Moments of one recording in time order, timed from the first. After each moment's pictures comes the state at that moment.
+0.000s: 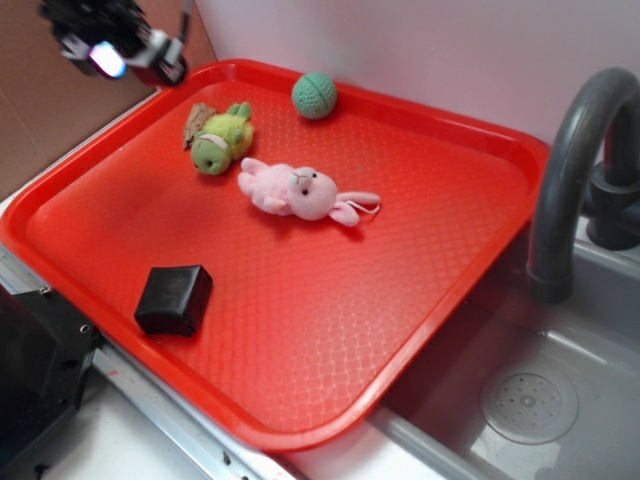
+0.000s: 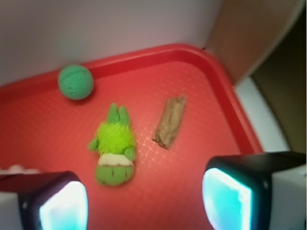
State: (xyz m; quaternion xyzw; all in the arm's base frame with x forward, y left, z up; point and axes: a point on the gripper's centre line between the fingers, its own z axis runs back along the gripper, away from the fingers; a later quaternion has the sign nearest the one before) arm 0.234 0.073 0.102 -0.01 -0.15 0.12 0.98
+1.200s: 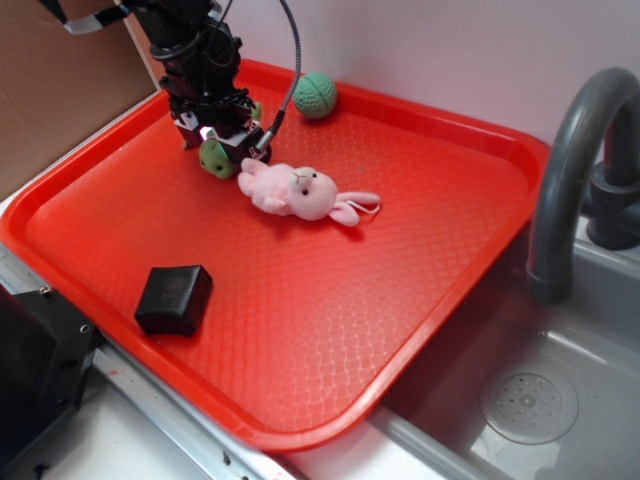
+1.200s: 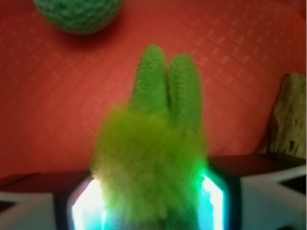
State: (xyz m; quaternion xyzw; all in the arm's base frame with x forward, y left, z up) arm 0.264 0.049 0.027 -0.01 -0.06 0.07 1.00
